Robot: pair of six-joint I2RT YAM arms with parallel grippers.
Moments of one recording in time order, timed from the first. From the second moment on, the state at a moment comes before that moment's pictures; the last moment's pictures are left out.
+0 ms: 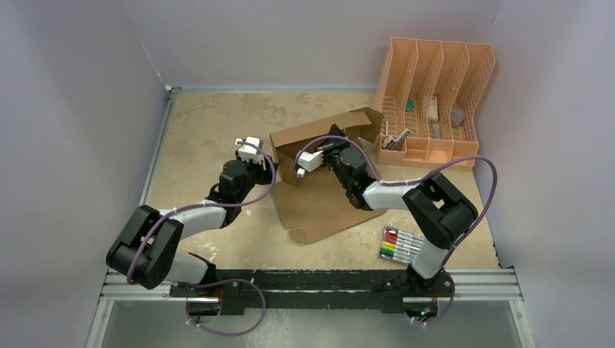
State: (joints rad) left arm -0.45 1.38 0.44 0.70 -0.06 -0.19; right arm 0.69 1.73 0.78 0.89 0.25 -1.55
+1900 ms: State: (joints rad) left arm -0.47 1.80 0.54 1.13 -0.41 -0.08; right arm 0.75 1.73 0.82 0.81 0.16 -1.50
